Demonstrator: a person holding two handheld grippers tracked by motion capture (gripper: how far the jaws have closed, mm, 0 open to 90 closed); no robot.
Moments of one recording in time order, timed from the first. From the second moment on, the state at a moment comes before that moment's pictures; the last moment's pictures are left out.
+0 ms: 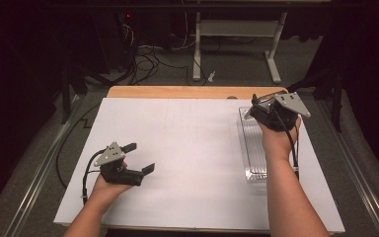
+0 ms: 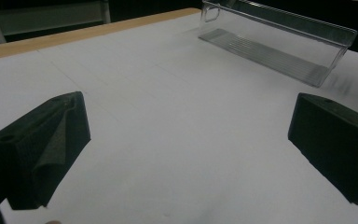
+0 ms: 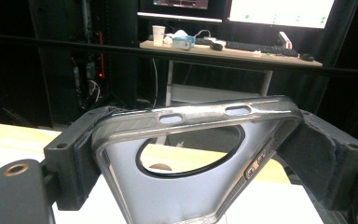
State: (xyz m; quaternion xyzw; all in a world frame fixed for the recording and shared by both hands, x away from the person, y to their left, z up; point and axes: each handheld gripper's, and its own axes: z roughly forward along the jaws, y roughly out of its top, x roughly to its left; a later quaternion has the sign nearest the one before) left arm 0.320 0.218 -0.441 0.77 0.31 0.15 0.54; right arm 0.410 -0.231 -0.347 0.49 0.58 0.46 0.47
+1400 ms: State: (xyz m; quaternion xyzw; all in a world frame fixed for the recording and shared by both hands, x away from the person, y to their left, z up) left arm 0.321 0.222 -0.439 0.76 0.31 0.15 0.55; right arm 0.456 -0.219 -0.379 0.56 0.56 0.40 0.46
